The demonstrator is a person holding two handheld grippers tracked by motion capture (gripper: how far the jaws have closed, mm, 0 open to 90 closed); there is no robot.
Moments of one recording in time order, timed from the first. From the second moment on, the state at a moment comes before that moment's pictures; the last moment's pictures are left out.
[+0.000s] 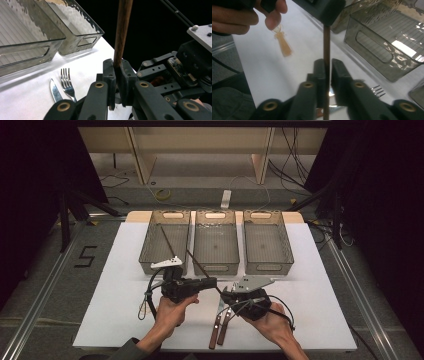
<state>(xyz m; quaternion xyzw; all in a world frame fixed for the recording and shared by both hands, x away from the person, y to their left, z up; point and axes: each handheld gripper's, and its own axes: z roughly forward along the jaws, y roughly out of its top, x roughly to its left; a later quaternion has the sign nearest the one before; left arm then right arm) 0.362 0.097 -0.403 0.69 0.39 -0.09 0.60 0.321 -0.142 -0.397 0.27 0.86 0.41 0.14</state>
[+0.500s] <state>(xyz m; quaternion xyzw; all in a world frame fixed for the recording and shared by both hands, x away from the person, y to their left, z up) 0.386 0.146 -0.365 0.71 0.40 -0.06 0.58 0.325 -0.187 -0.407 0.31 0.85 0.40 0.11</state>
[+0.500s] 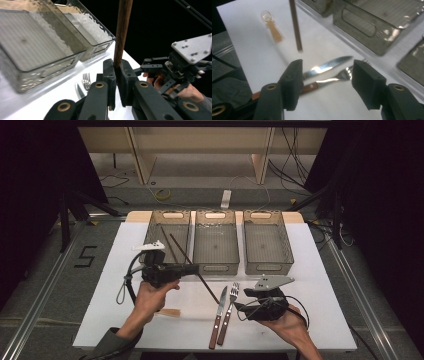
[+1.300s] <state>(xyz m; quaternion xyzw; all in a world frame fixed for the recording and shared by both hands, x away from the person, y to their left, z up) 0.465 0.209 -0.306 0.72 0.47 -0.01 0.51 0.314 -0.217 -0.418 0.36 0.84 0.38 0.13</state>
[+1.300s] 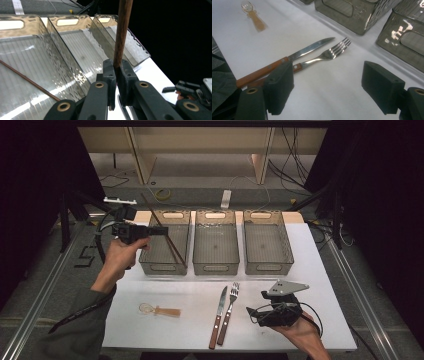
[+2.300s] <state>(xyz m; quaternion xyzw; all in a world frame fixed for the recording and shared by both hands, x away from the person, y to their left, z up) 0.524 0.200 -0.353 0.72 0.55 -0.01 0.42 0.311 -0.218 -0.419 0.35 0.84 0.38 0.13</state>
